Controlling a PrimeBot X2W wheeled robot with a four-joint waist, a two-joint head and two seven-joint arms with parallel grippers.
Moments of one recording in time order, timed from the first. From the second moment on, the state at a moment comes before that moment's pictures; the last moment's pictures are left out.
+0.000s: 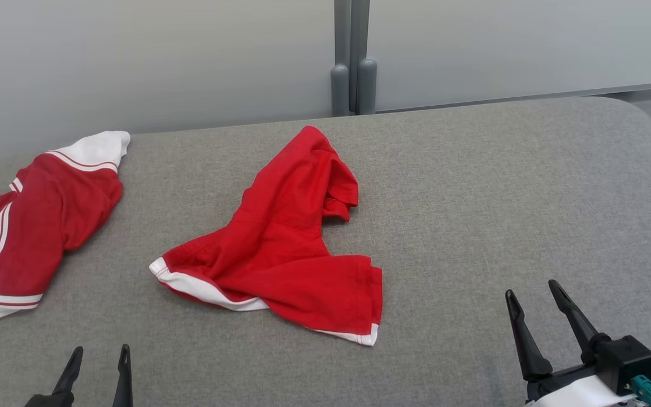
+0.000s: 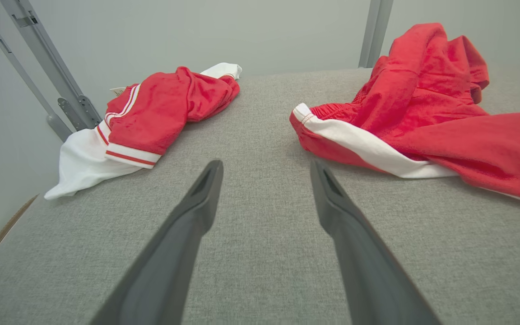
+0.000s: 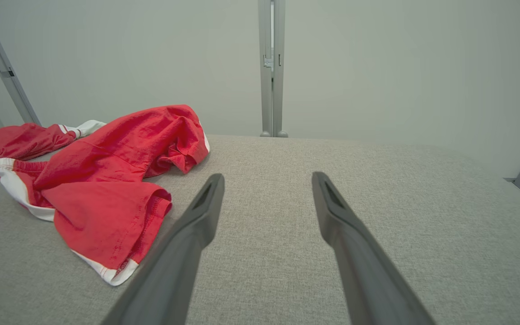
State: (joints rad) left arm 0.16 0.42 -0.26 0.17 -0.46 0.14 -0.26; right arm 0.15 -0.14 0.07 0.01 0.14 0.13 -0.26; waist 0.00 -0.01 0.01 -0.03
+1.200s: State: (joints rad) left arm 0.20 0.21 0.09 0.17 -0.21 -0.11 -0.26; right arm 0.16 -0.14 0.04 0.01 0.12 0.13 -0.26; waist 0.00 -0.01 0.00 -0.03
